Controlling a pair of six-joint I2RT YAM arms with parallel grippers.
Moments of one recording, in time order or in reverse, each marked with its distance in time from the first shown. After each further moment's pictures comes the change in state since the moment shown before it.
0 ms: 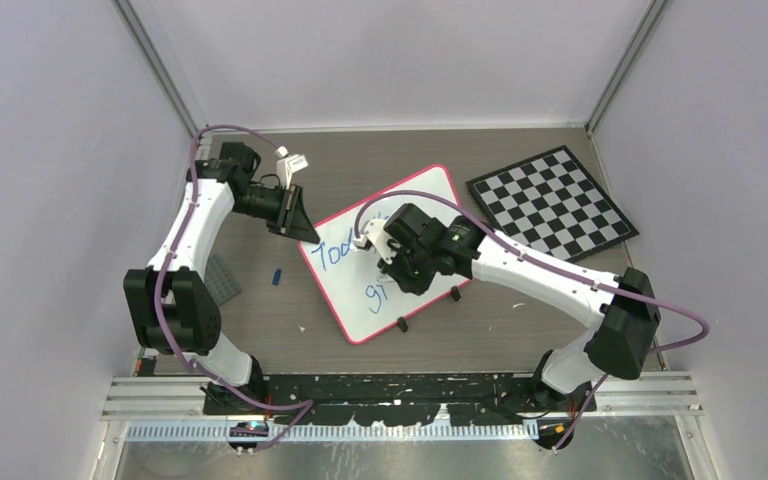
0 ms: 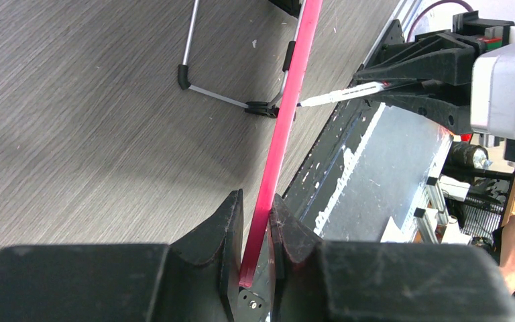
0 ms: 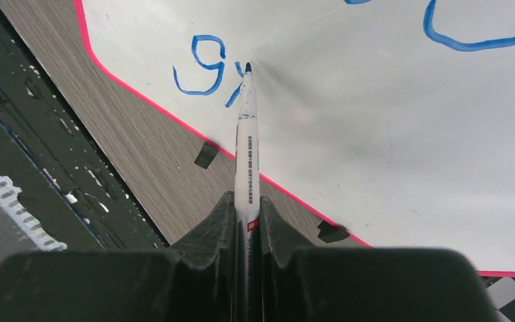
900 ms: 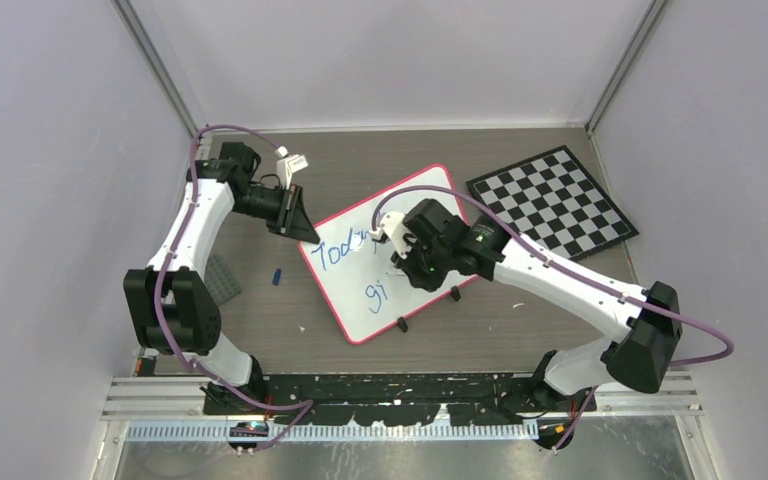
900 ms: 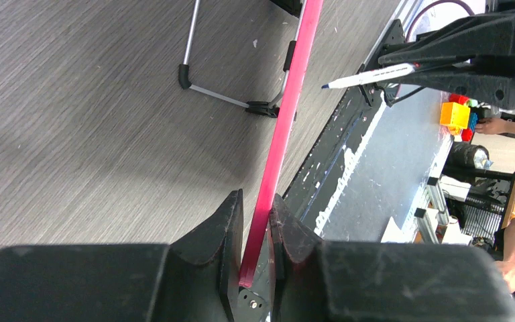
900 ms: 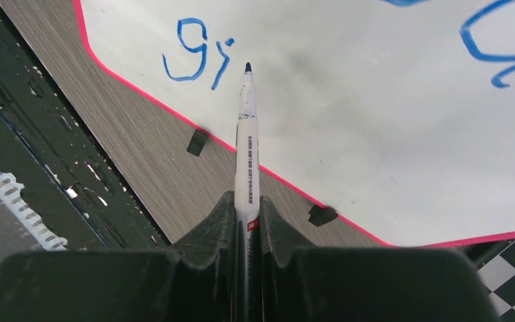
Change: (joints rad) left arm -0.001 0.000 0.000 0.000 -0.005 0.000; right arm -0.033 -0.084 -0.028 -0.002 0.010 -0.001
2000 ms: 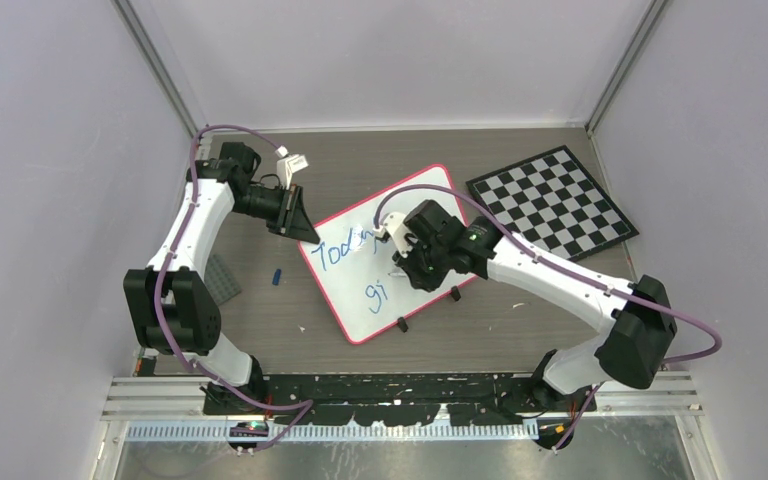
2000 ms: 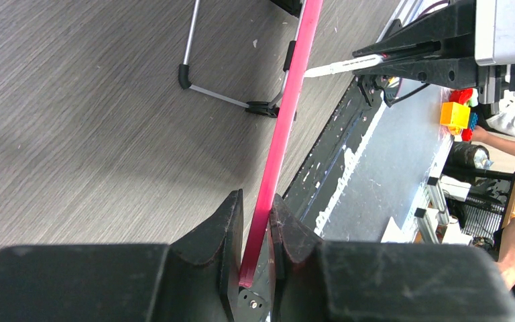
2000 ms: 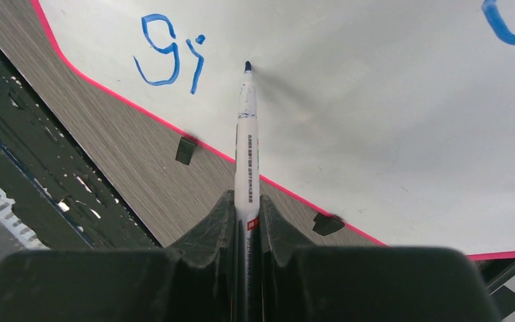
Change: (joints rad) left arm -0.002 0.000 0.000 0.000 0.000 0.000; right arm -0.055 0.008 -0.085 0.075 -0.045 0.028
